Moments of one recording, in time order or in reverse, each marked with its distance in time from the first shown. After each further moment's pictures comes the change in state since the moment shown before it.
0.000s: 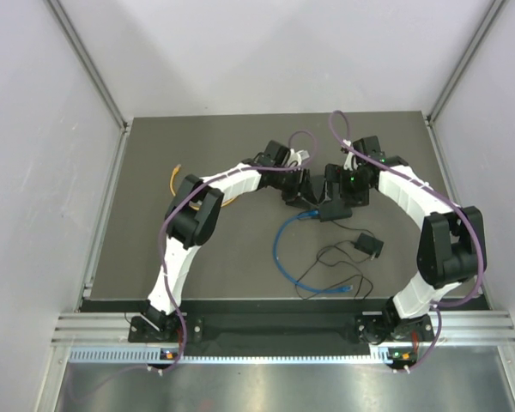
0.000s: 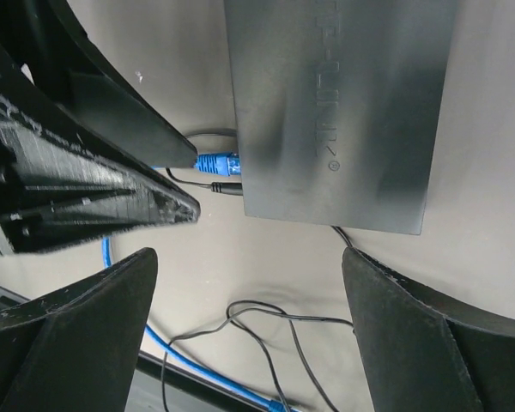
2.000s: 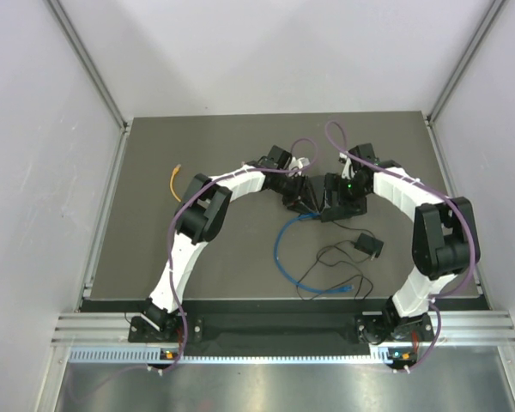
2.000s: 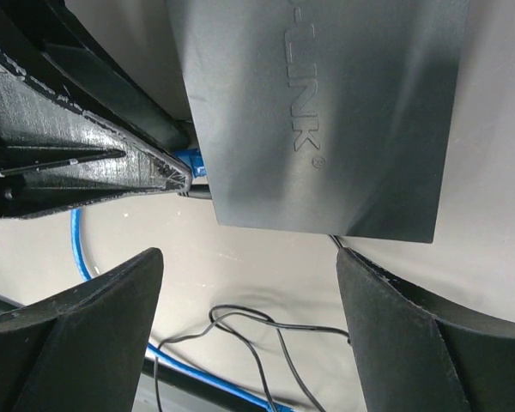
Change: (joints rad) left arm 0.001 0.129 0.093 -0.061 0.058 0.006; right arm 0.000 0.071 -0.040 0.007 0.004 0.013
